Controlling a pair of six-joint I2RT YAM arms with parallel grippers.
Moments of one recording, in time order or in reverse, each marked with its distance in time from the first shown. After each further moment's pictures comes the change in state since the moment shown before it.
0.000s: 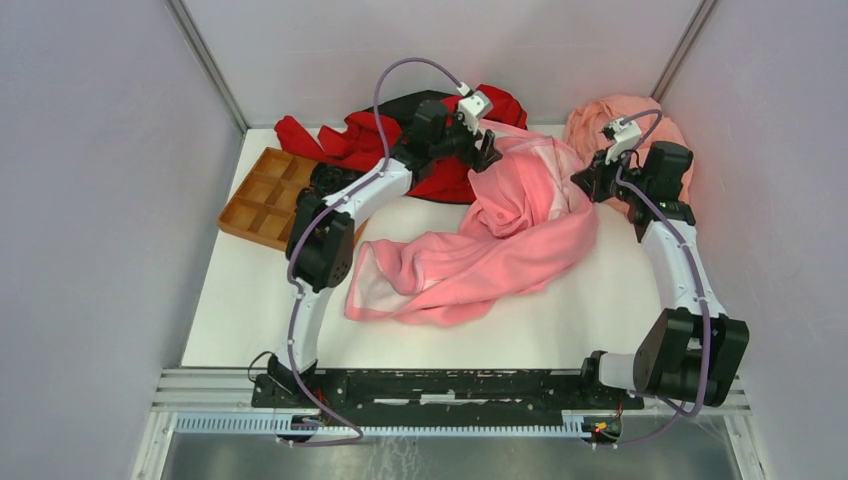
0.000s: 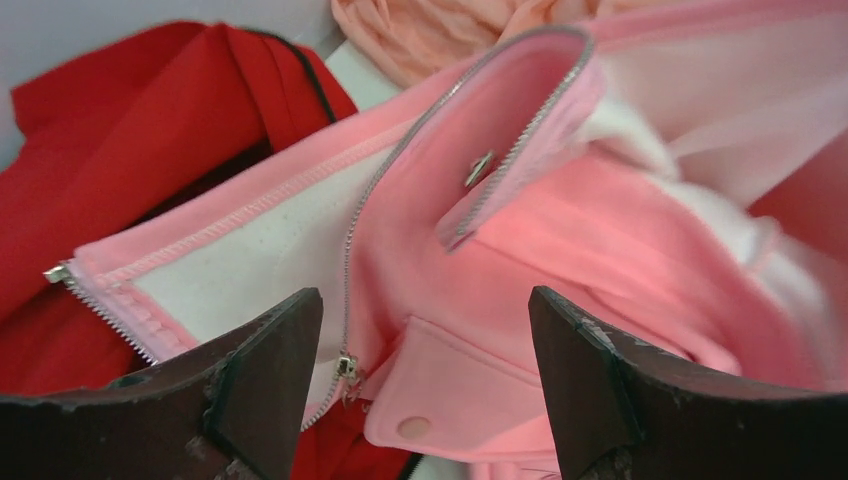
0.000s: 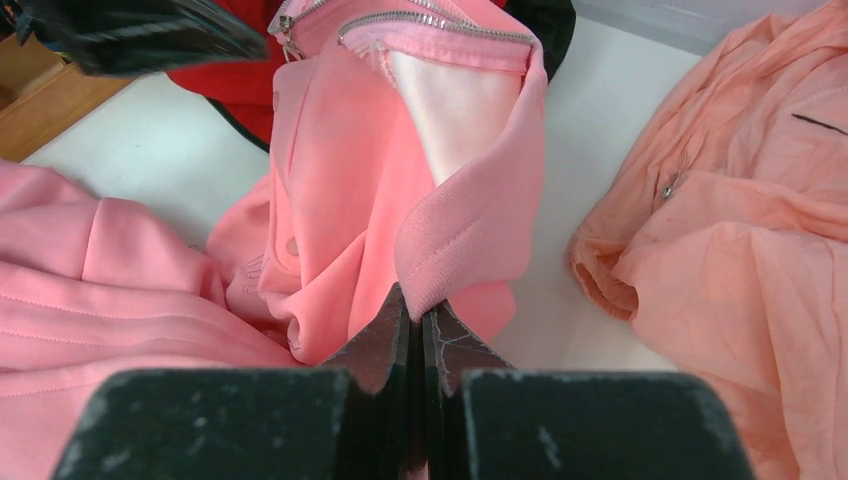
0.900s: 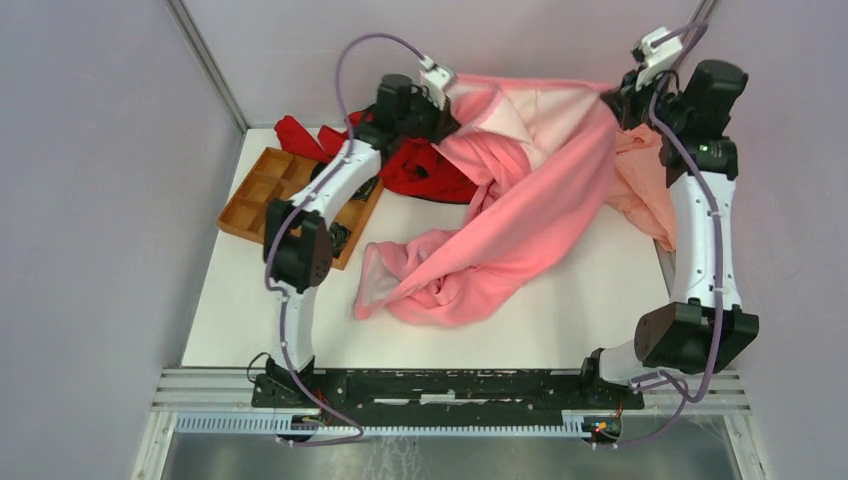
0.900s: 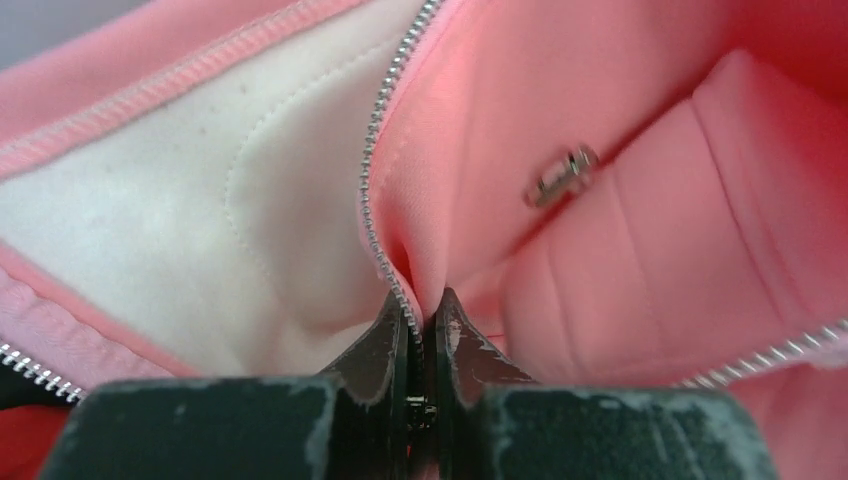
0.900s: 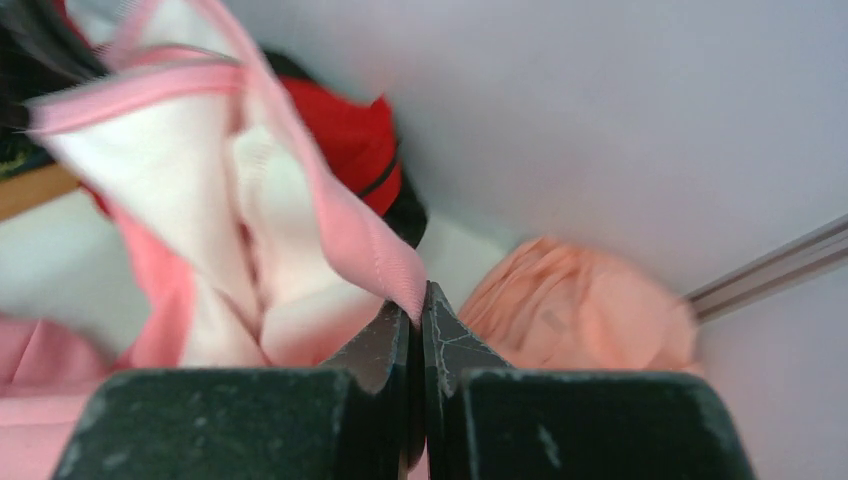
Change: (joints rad) left arm 0.106 0.017 0.144 -0.268 0.029 0.061; right arm 0.001 0.123 0.550 -0.205 0.041 -0.126
